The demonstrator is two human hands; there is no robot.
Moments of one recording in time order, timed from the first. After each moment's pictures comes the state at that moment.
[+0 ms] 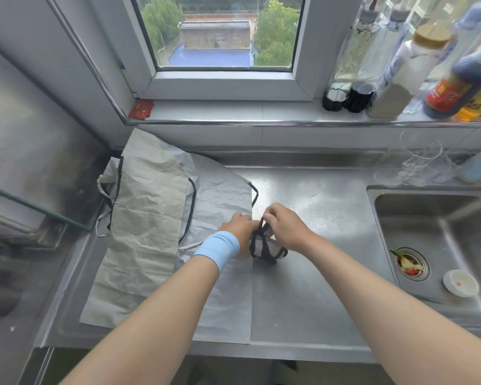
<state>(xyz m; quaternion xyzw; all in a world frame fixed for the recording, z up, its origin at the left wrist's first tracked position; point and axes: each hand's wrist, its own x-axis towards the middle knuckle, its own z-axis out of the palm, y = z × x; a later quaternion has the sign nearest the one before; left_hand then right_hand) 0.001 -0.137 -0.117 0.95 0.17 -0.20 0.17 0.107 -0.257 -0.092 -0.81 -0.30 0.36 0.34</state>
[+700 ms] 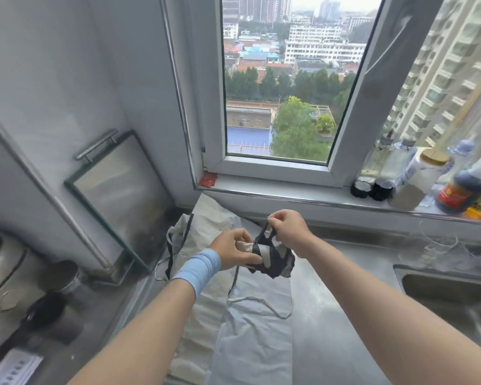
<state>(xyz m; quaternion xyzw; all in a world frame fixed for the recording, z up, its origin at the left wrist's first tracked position) -0.112 -0.041 0.035 0.81 0.31 0.06 0.49 0.044 -0.139 0.068 -0.81 -0.30 0.27 0.43</state>
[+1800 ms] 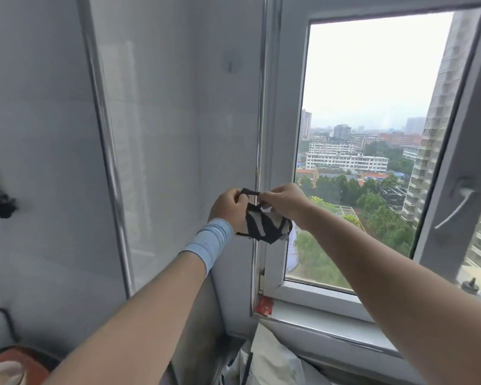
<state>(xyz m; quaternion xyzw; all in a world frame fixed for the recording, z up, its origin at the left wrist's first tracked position) -0.153 0.163 0.358 0.77 0.37 0.44 0.29 -0.023 0.091 0.389 -0.72 -0.47 0.17 0.48</state>
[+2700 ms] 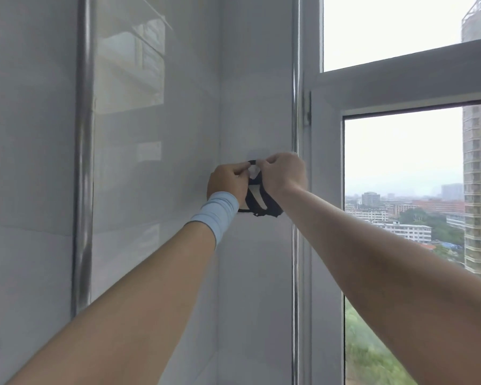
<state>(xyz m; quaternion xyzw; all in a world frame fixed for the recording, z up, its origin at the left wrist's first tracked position) -0.120 0.318 0.605 0.71 0.29 0.62 0.19 -0.018 0.265 0.626 -0.63 -0.47 -0.14 0.60</state>
